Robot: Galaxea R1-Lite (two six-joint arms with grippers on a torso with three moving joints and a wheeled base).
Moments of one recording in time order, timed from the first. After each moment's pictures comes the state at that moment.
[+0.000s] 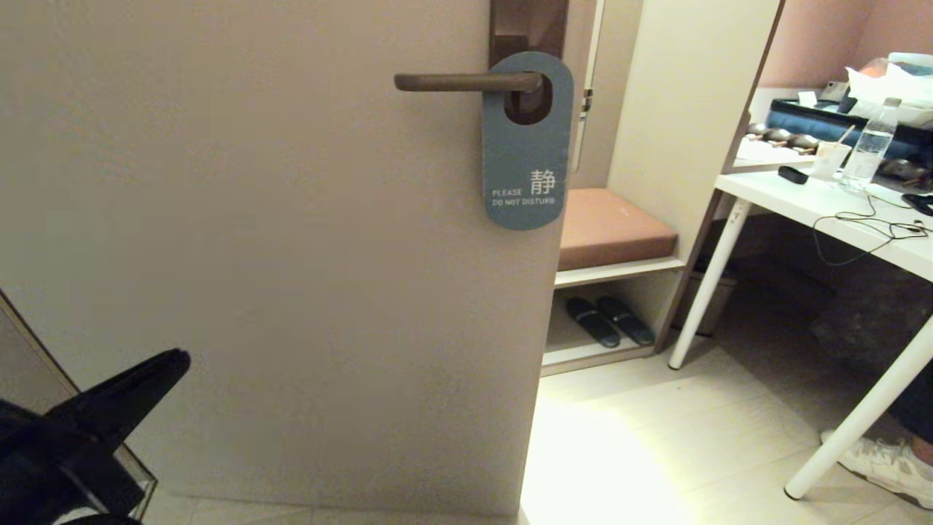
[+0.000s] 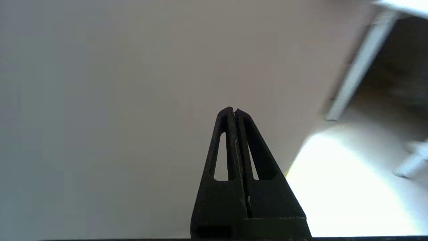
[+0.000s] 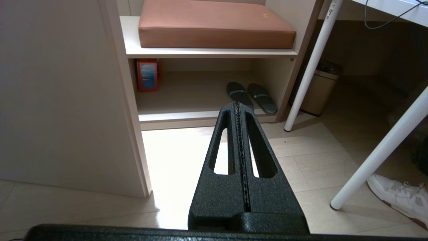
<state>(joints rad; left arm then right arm) -0.60 0.88 -0.26 -0.59 0.36 -0.07 -0.01 0.00 0.00 0.00 0.02 -0.04</state>
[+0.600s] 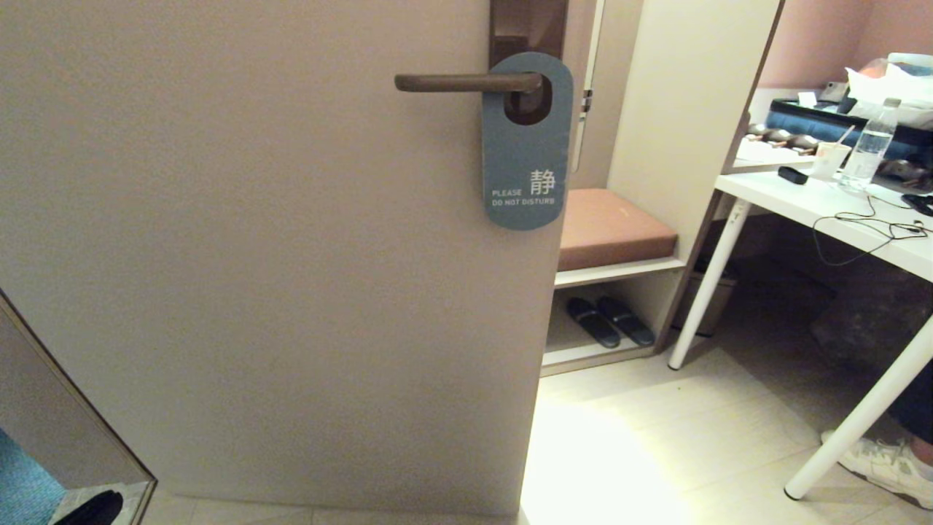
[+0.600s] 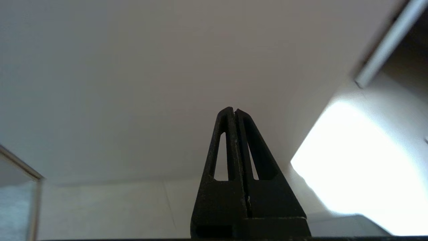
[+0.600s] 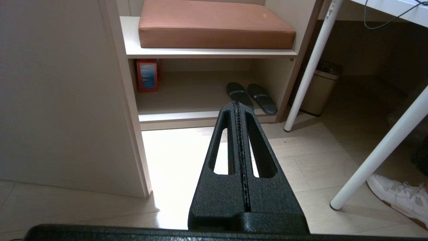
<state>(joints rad) -0.20 0.54 0.00 -0.35 0.04 -0.07 -0.01 0.00 0.00 0.00 0.02 -0.04</state>
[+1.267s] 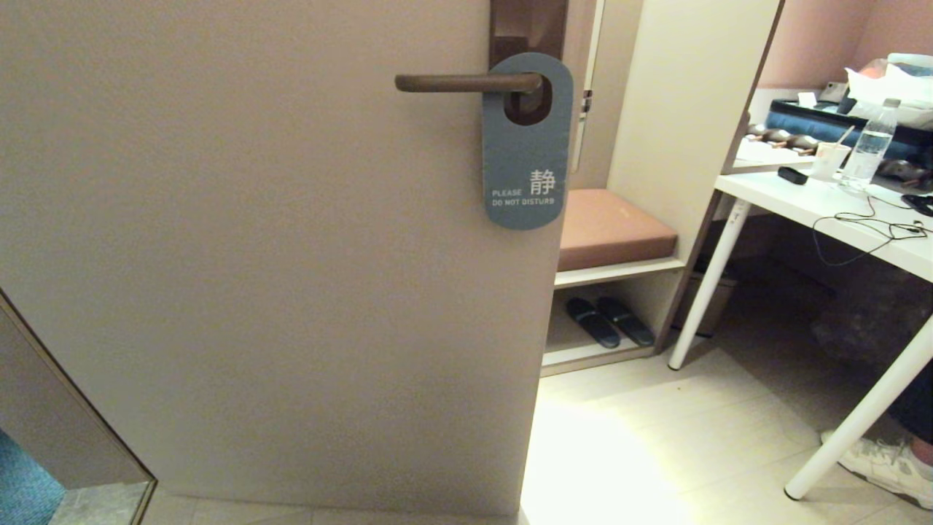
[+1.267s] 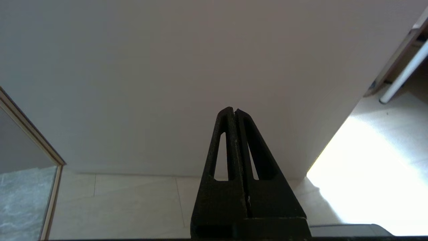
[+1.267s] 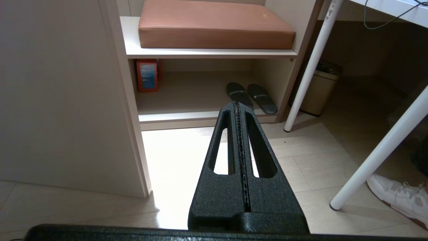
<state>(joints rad) 0.01 0.19 0.00 -0.06 -0.05 -0.07 -0.01 0.00 0.00 0.00 0.02 -0.04</state>
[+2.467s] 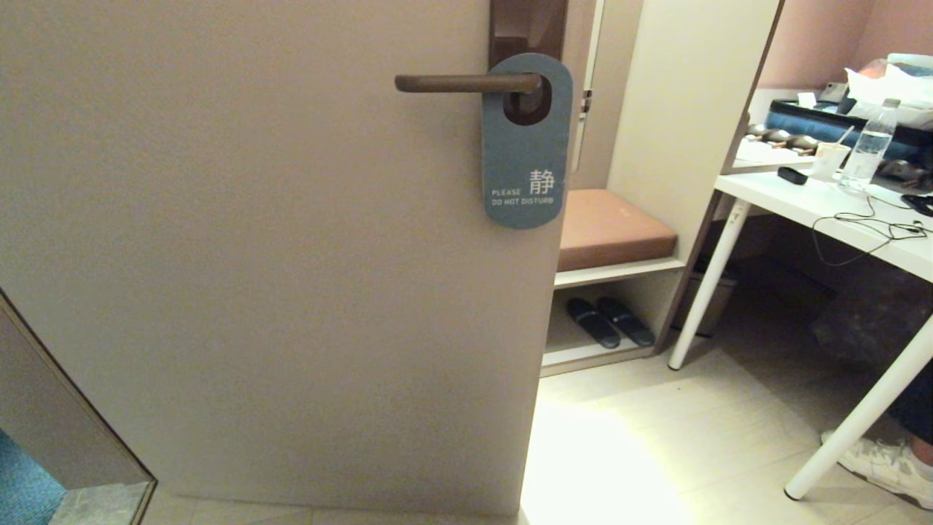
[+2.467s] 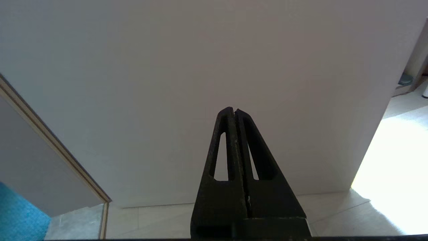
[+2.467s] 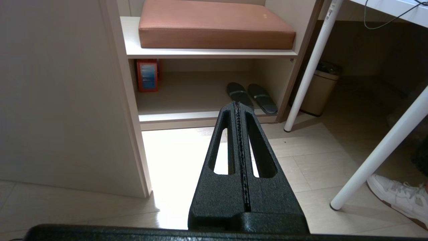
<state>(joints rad) 0.01 0.00 0.00 0.01 -0.03 0.12 -0.01 0.00 0.00 0.00 0.02 -0.04</state>
